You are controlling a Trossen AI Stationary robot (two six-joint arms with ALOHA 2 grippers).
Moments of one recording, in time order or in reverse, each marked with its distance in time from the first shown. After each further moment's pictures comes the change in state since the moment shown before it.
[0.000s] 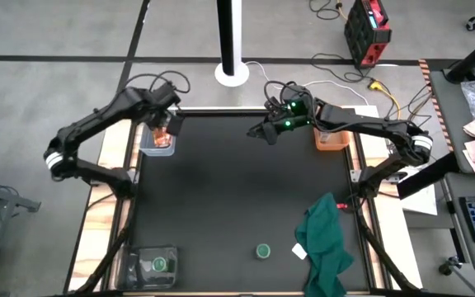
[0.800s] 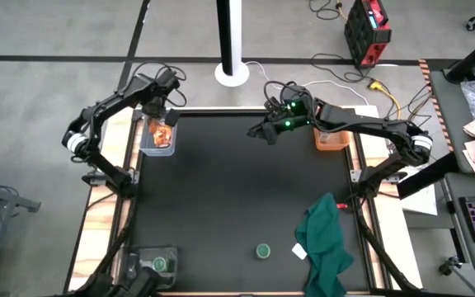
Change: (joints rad) left arm 0.280 0.244 0.000 0.108 0.028 0.237; right arm 0.002 0.001 -0.001 -0.001 0.003 0.005
